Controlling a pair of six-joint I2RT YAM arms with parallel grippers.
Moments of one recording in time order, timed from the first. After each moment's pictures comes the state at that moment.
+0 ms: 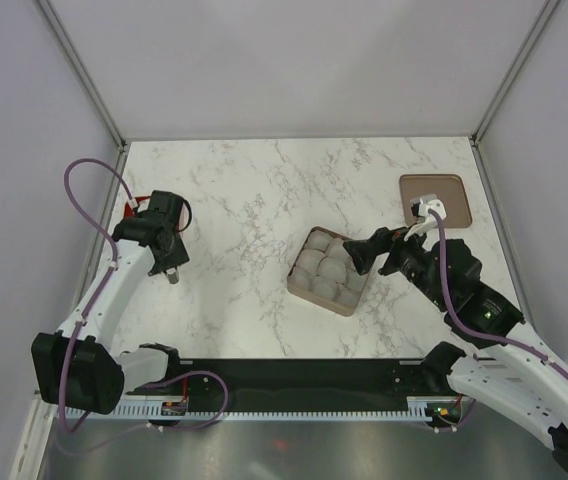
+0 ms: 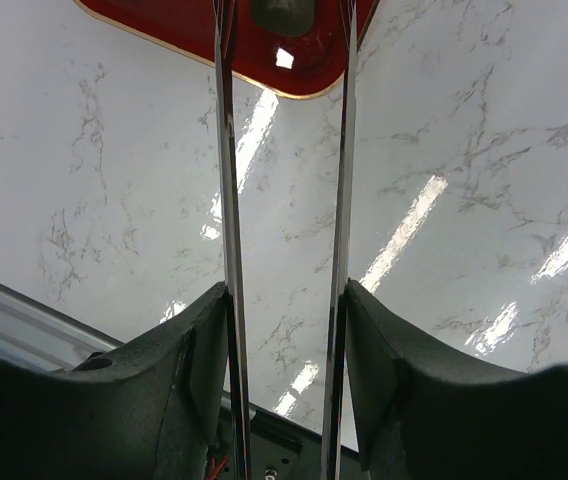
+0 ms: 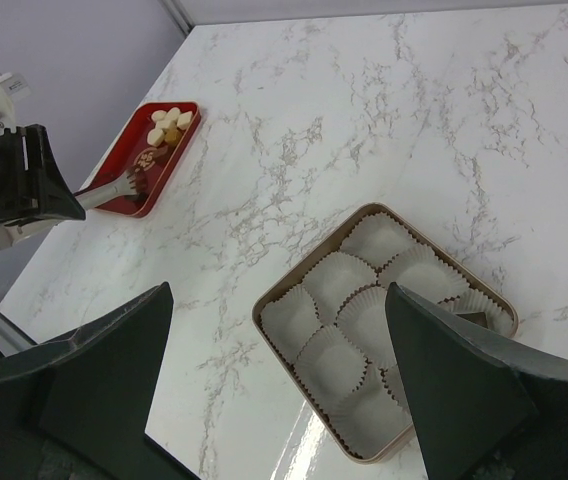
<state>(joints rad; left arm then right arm) -0.18 1.19 1.02 -1.01 -0.38 -0.56 0.72 0.65 0.79 -0.31 0.15 0.44</state>
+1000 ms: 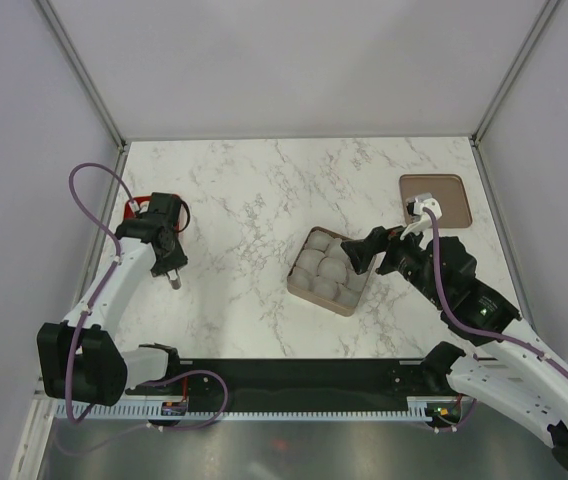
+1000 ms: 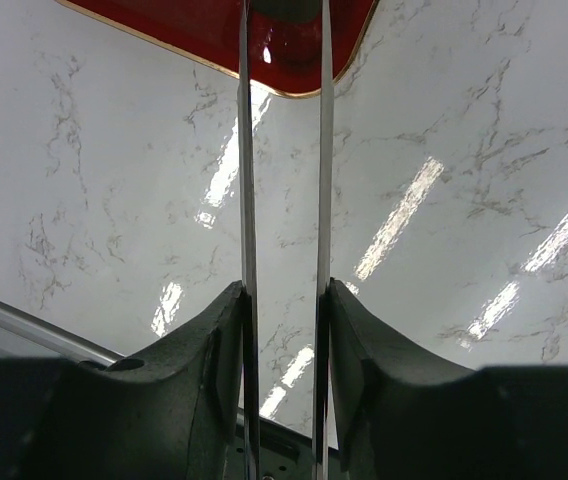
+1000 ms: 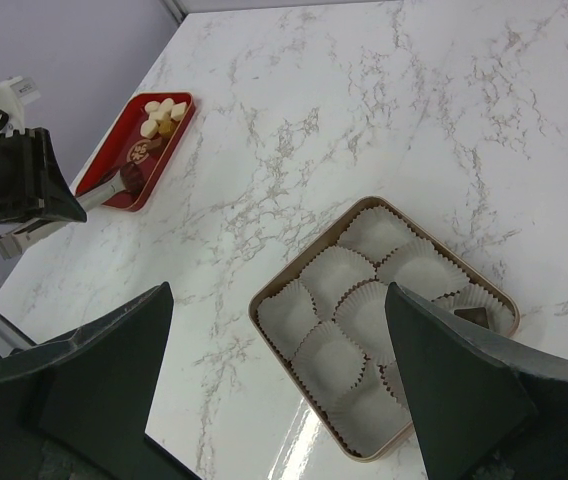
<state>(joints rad) -0.13 1.24 0.97 -0.95 -0.33 -0.53 0.72 0.67 0.79 -0.31 0.15 0.44</state>
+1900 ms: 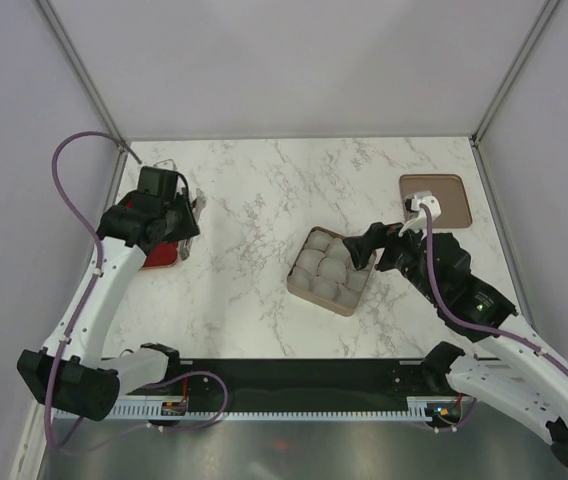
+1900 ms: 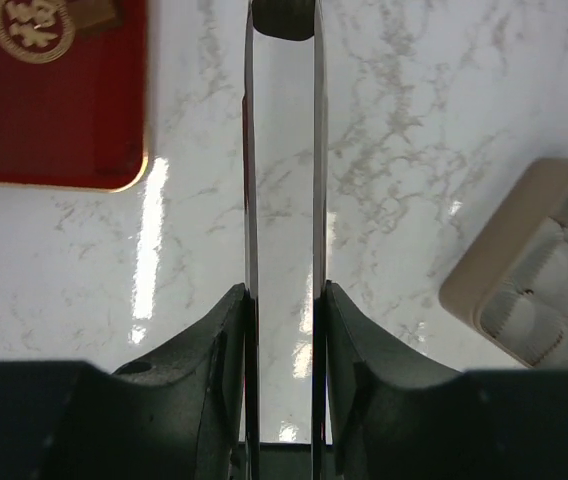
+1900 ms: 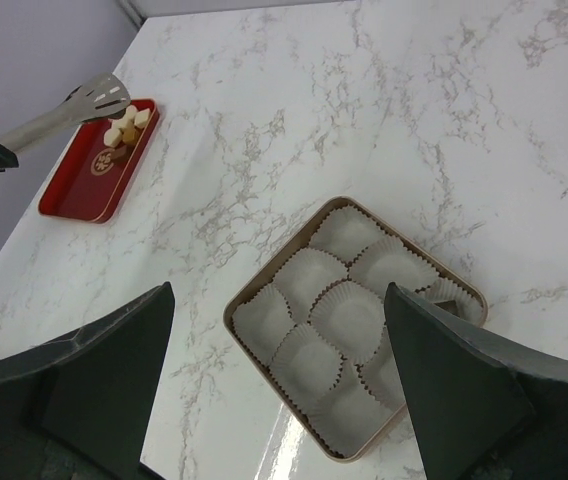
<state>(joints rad) -0.22 1.17 1.24 -0.96 -0.15 -0.44 0.72 0.71 0.81 -0.32 0.21 0.45</state>
